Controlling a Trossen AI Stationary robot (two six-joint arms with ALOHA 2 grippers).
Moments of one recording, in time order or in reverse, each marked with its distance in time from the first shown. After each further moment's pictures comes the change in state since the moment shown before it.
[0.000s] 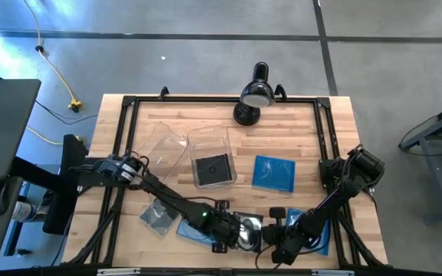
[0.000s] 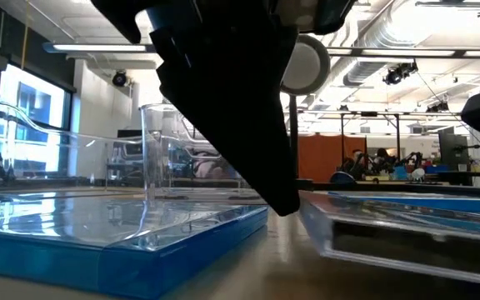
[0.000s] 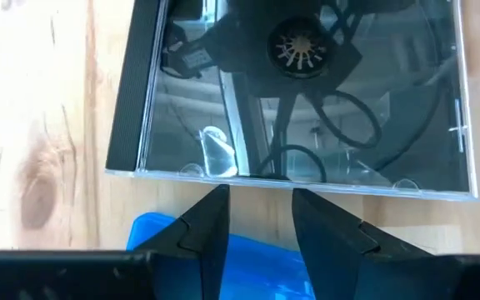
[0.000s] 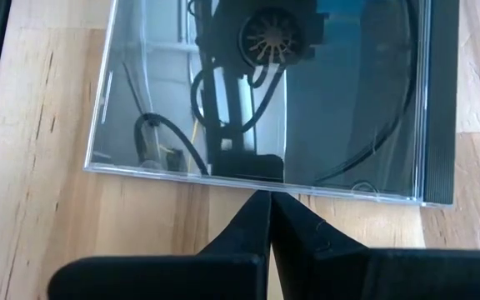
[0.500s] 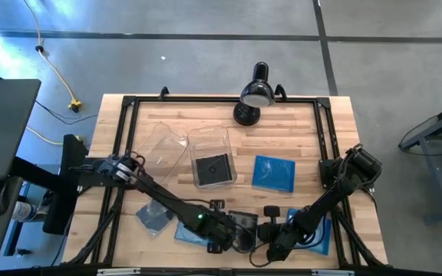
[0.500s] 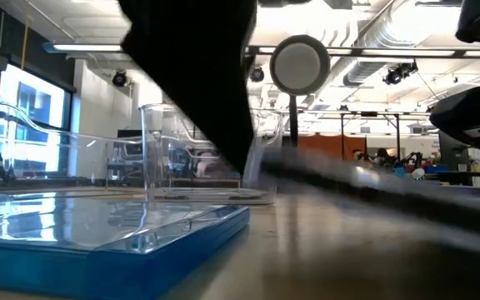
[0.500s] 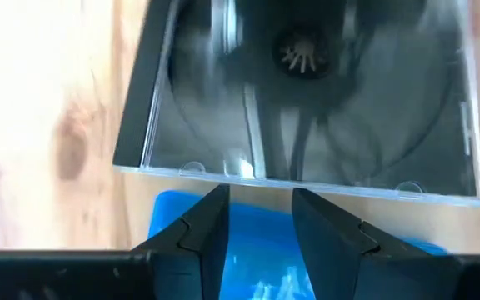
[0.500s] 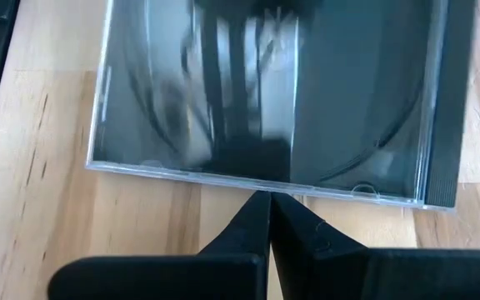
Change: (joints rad) left arm -0.027 -0.048 0.001 -0.097 -0.058 -0.033; right arm -0.052 0.002 -0.001 0.068 -0.023 -0.078
